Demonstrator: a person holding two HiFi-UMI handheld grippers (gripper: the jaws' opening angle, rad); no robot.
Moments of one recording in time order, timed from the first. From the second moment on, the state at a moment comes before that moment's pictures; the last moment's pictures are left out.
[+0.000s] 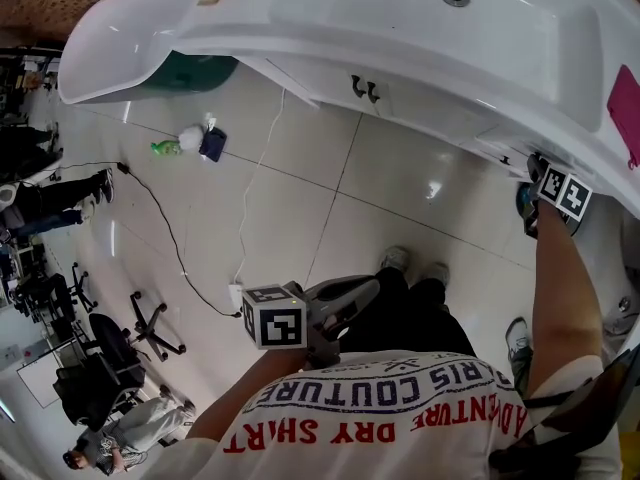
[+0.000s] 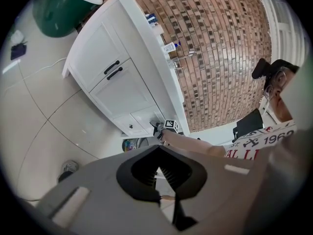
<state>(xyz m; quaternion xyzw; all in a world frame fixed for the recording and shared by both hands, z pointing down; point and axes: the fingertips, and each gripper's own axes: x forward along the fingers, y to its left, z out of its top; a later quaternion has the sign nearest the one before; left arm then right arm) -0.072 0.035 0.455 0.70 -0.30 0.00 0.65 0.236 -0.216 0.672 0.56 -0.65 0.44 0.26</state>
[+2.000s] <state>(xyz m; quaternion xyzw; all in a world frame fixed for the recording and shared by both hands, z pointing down) -0.053 0.063 0.439 0.74 -0.24 0.02 0.63 0.205 -0.032 0.682 0.53 -0.65 0.47 0.27</state>
